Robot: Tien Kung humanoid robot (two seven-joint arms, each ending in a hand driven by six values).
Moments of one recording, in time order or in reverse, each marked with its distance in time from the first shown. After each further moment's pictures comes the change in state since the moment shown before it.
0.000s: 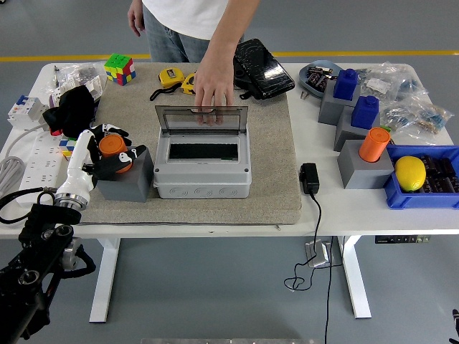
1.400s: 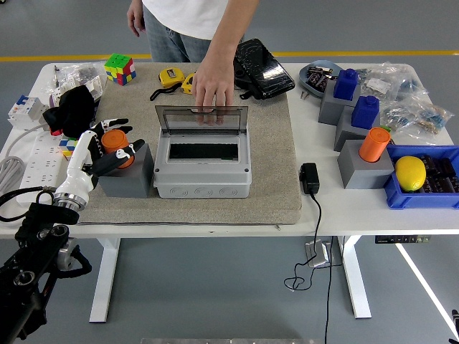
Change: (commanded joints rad) left arm 0.004 0.010 -0.011 -0.008 0.002 -0.064 0.004; right arm -0.001 0.000 -0.004 0.000 -0.001 0.001 -0.002
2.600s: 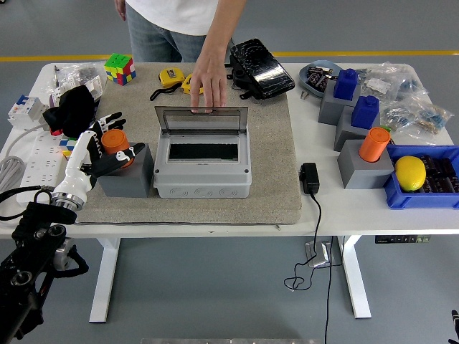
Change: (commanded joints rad) left arm 0.000 0.011 -0.007 -0.002 0.012 -0.018 0.004; right arm 0.000 0.000 -0.008 0.000 0.007 0.002 0.000
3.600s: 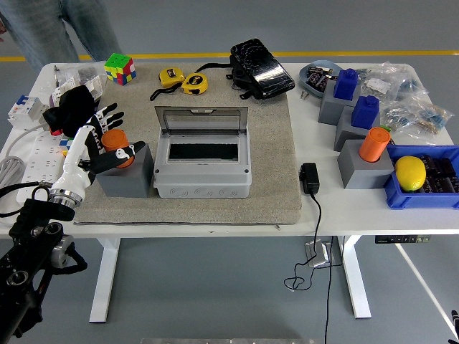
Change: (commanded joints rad) left arm 0.004 0.004 -0.013 -0.030 -0.010 -0.015 -0.004; right arm -0.002 0.000 -0.008 0.000 0.005 0.000 -0.002
